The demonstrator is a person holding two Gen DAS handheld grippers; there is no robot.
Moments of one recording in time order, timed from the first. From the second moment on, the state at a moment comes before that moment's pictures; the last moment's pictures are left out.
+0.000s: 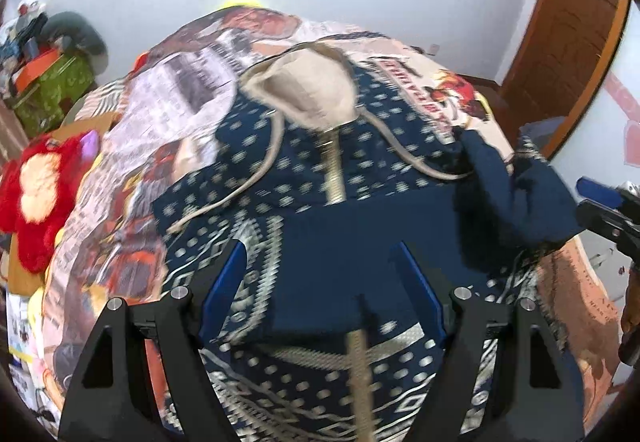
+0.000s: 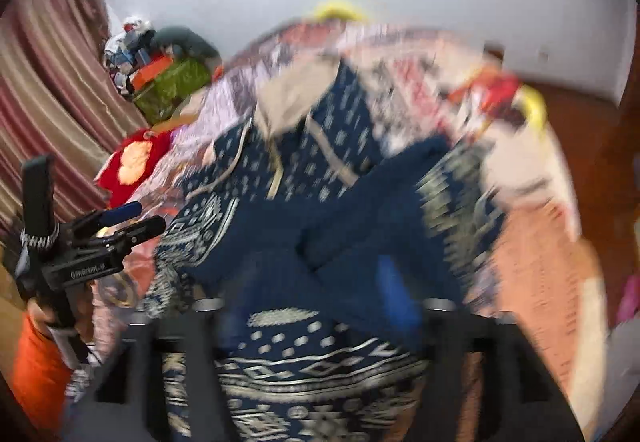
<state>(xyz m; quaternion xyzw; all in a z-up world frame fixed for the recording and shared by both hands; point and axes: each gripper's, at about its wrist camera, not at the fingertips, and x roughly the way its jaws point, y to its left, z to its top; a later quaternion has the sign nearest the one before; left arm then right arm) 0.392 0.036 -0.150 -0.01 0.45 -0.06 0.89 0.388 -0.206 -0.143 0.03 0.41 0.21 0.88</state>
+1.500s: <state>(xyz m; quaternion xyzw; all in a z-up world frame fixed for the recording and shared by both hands) 0.442 0.031 -0.115 0.04 0.38 -0.01 0.93 0.417 -0.275 -0.225 0.00 0.50 0.17 0.85</state>
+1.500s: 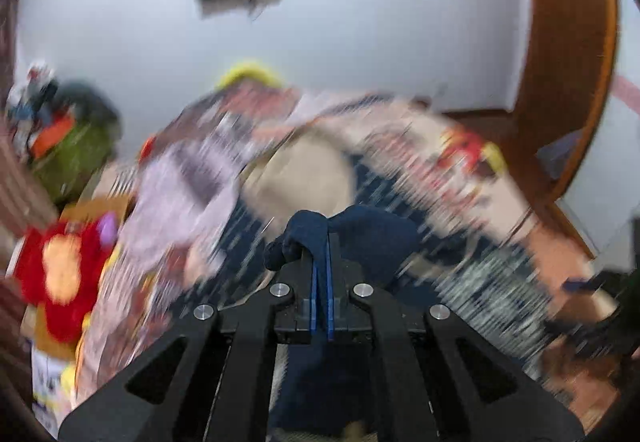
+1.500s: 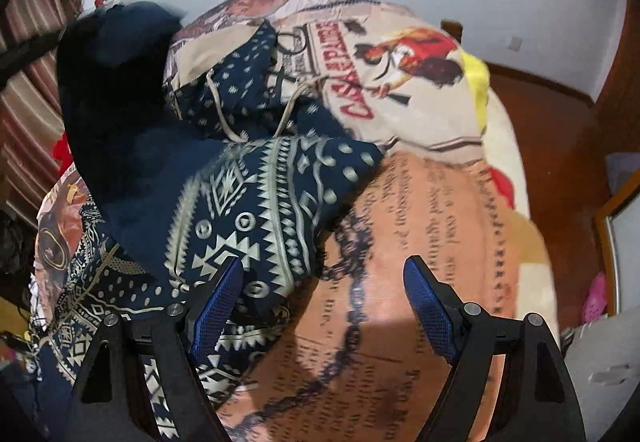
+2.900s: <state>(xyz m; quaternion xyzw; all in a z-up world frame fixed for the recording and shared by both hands) 0.412 0.097 -0.271 -0.03 0.54 -0.04 0.84 0.424 -0.209 -0.244 -0.08 0.53 0.16 0.83</state>
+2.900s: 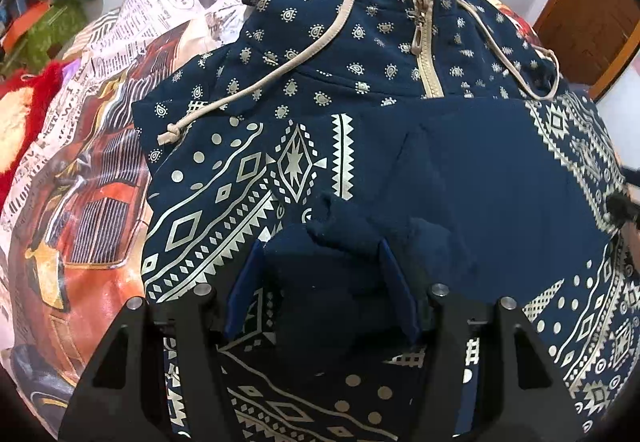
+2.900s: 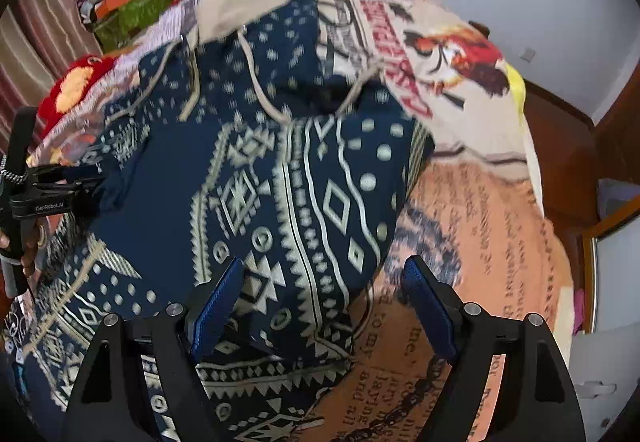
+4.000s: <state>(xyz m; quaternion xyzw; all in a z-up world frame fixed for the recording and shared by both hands) 0.386 0.219 -0.241 -0.04 0.50 0.11 0.86 0.428 -0.207 -0.253 -0.09 0.54 0.16 0.82</state>
